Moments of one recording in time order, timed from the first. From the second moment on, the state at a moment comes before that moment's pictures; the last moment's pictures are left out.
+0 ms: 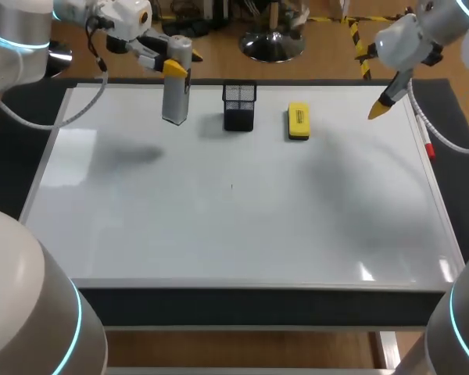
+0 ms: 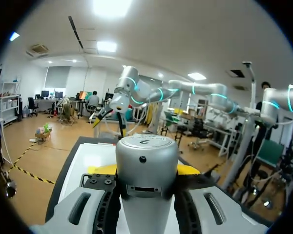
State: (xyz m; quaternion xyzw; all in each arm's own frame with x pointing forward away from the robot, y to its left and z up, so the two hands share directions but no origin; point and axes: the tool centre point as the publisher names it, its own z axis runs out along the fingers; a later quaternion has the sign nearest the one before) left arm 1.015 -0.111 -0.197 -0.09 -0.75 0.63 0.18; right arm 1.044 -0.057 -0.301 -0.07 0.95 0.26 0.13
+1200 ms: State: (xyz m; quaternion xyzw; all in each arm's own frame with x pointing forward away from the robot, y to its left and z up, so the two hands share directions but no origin) left arm 1.060 -0.201 -0.148 -0.04 -0.74 0.67 0.05; right arm 1.045 -0.056 -0.301 -0.07 0.95 0.26 0.13
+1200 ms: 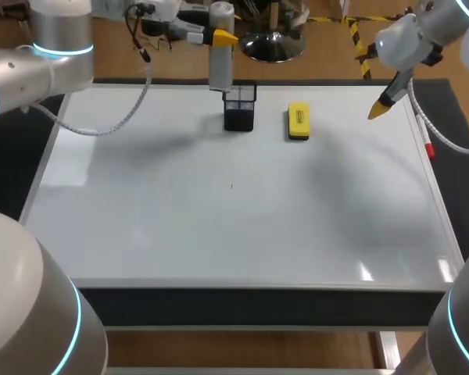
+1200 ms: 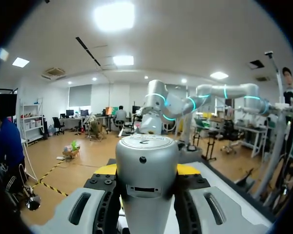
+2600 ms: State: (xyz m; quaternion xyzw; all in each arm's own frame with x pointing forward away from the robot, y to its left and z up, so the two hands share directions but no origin) left arm 1.092 -0.238 -0.187 -0.01 -0.72 0.70 0.03; right arm 1.045 -0.057 -0.301 -0.07 0.95 0.26 0.13
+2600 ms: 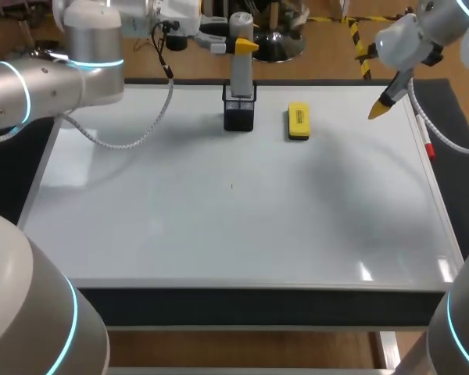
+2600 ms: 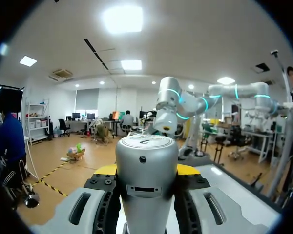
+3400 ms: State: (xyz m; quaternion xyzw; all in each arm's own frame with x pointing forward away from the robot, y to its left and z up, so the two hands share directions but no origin) left arm 1.092 -0.234 -0.213 0.00 -0.72 0.70 0.04; right arm 1.045 -0.057 -0.301 -0.07 0.95 0.26 0.13
